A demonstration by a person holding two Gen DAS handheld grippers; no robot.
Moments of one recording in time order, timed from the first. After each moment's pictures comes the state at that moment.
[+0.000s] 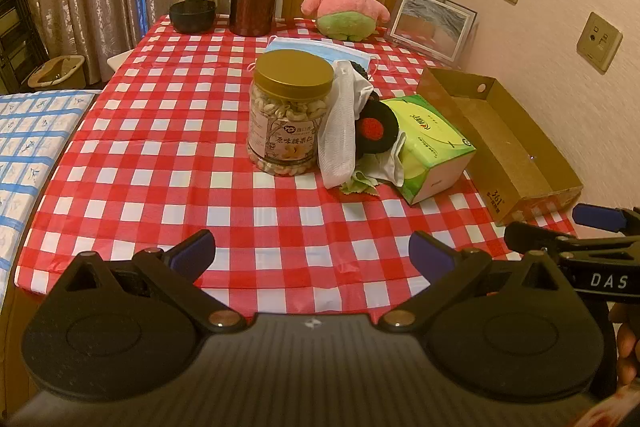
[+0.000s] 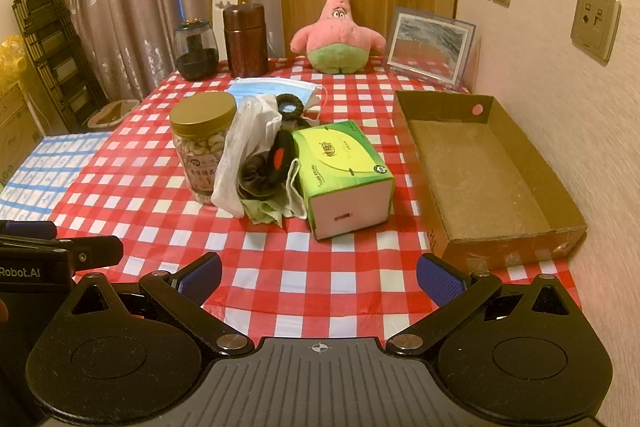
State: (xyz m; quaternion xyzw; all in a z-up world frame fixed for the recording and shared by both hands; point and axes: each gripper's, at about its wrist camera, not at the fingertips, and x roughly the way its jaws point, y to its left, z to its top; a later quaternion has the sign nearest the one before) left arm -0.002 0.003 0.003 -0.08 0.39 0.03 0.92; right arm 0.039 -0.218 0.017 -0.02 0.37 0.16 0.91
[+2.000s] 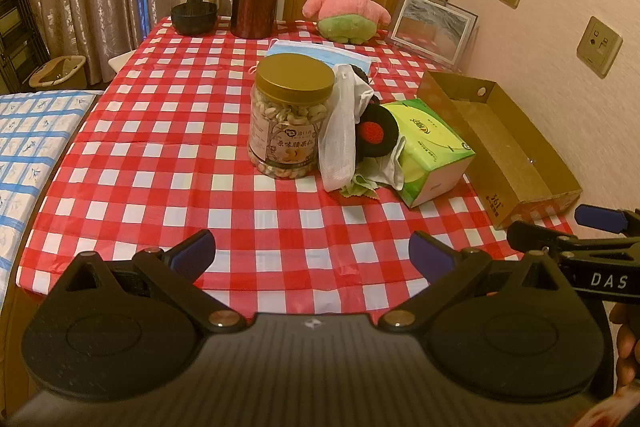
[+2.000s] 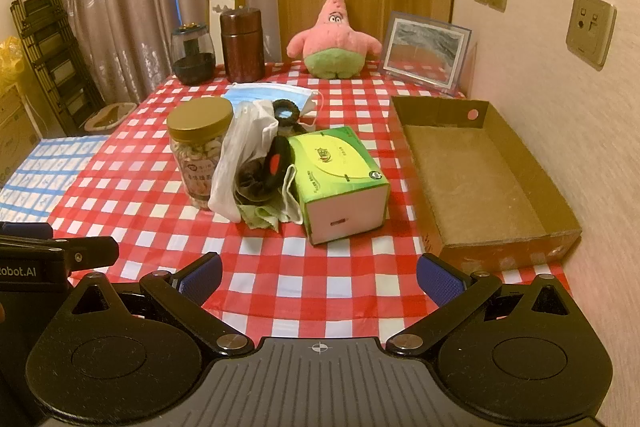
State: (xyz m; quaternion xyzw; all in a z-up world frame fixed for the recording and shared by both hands) left arm -0.001 0.003 0.008 -0.09 0.39 0.03 0.92; right arm 0.041 -0.218 0.027 -0.02 0.37 0.16 0.92
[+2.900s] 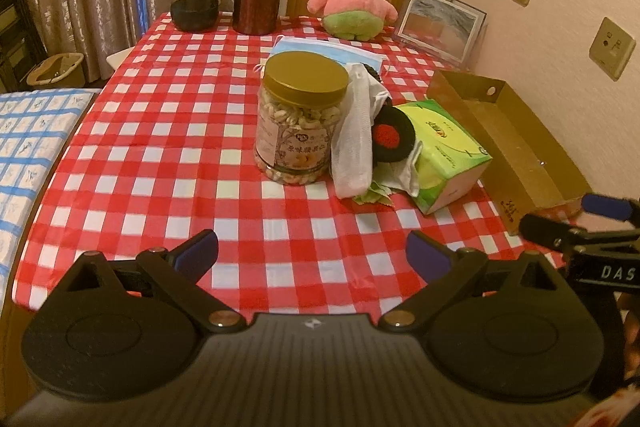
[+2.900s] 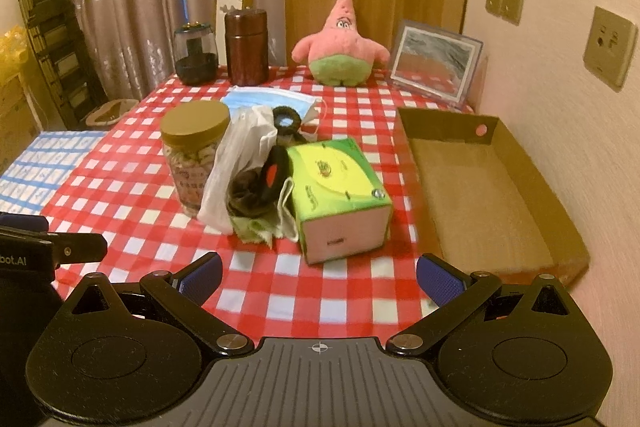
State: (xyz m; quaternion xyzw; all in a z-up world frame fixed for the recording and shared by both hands) left arm 0.027 0.017 -0.001 -0.08 0.40 0.03 0.91; right arm 0.072 -0.217 0.013 -0.04 0.35 0.18 0.92
